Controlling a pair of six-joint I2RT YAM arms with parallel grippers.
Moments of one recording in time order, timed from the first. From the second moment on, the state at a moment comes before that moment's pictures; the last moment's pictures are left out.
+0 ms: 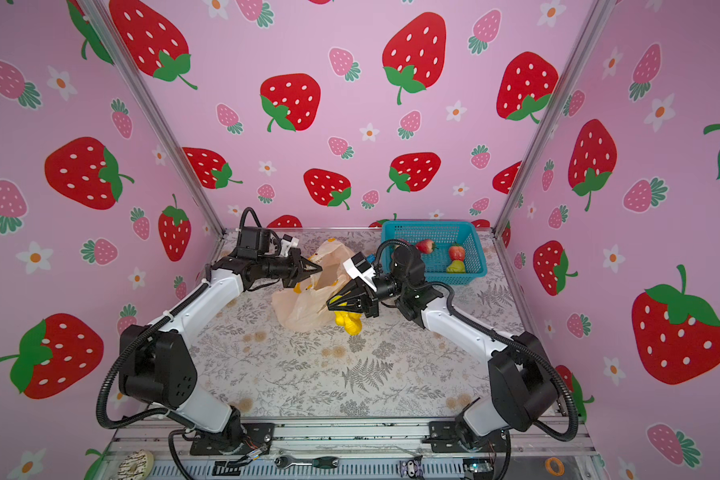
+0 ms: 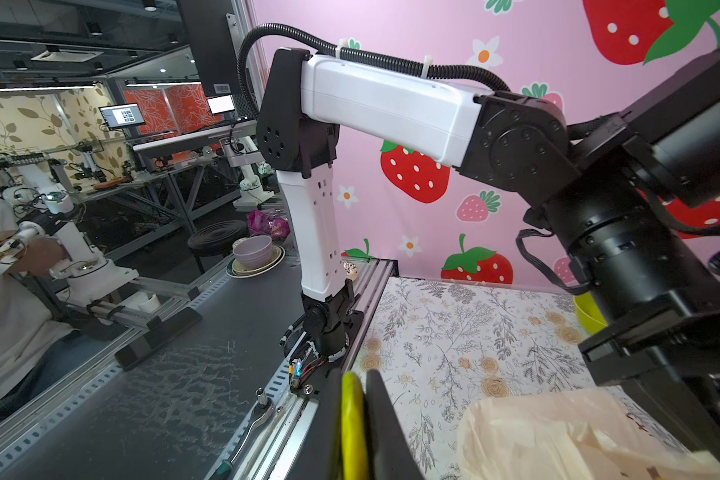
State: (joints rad) left arm -0.20 1.61 1.31 -0.45 0.85 -0.86; right arm 0.72 1.50 1.05 0.52 -1.37 0.17
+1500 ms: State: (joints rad) left arm -0.23 1.64 1.42 -0.62 0.84 -0.71; right arm 0.63 1.41 0.89 0.80 -1.11 0.41
